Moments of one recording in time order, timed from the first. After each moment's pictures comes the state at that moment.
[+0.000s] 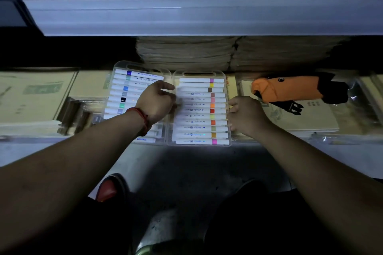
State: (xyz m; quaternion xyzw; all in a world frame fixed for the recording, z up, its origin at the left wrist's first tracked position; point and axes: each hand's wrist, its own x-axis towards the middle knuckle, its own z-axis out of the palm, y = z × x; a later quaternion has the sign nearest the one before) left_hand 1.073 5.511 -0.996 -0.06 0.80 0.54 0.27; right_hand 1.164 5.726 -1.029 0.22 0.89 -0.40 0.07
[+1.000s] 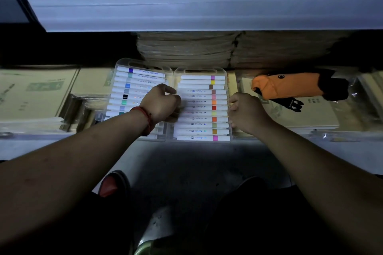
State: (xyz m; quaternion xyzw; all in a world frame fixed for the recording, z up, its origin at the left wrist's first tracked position) left_hand 1.084 5.515 -0.994 -0.07 0.82 0.49 0.30; right_hand 1.167 5.726 -1.028 0.21 0.90 -0.39 0.07
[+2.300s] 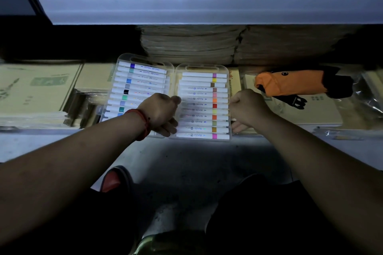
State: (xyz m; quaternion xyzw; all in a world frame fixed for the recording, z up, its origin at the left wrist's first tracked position) left_hand 1.101 5.501 -0.986 -0.07 0.82 0.42 0.38; right_hand 1.164 5.713 -1.007 0.29 0.84 -0.43 0.15
